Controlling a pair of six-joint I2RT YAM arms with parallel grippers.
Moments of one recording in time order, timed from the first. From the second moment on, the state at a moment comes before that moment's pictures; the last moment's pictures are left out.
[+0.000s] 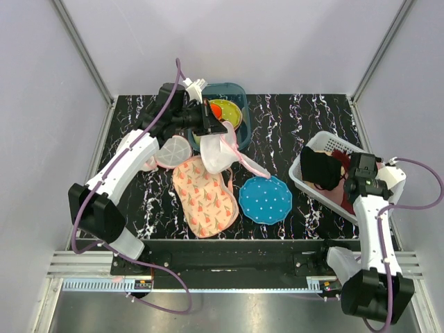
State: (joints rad) left arm -0.43 1.57 1.53 -0.46 0.61 -0.58; right arm -0.19 0.90 0.80 -0.88 0.64 0.78
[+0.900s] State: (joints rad) left arm -0.41 1.56 1.53 -0.48 0.61 -0.57; right arm -0.34 0.89 0.91 -0.59 0.08 0.71
